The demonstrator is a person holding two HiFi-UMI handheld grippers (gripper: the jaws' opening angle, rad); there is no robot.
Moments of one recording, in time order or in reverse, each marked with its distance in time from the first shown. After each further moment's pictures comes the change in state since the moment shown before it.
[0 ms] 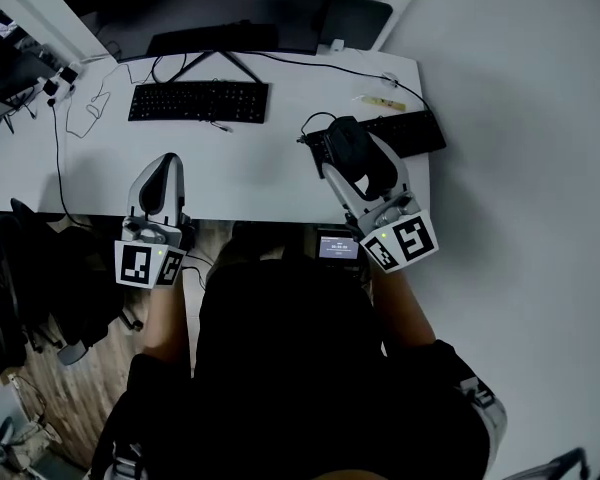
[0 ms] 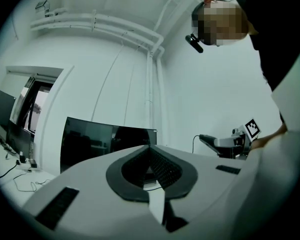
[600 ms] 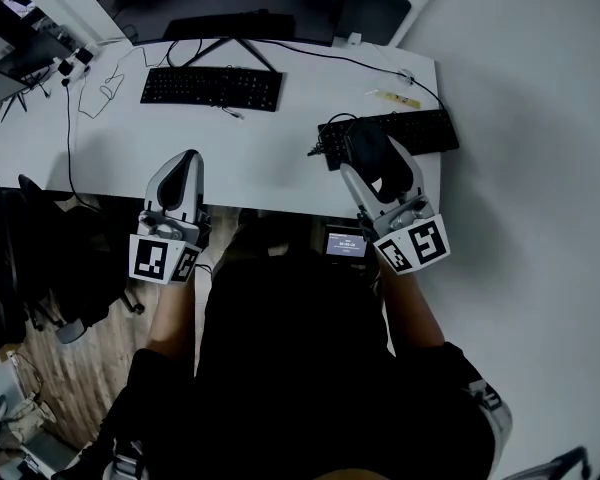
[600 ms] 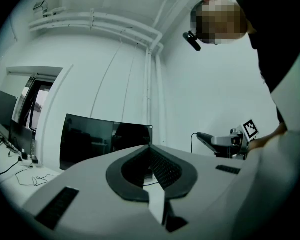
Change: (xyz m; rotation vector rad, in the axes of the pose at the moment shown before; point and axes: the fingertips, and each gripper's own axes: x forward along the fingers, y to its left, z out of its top) left arm -0.010 -0.030 -0.013 -0.002 0.031 0.007; right arm -0.023 -0.007 -0.009 0.040 -0.033 0.023
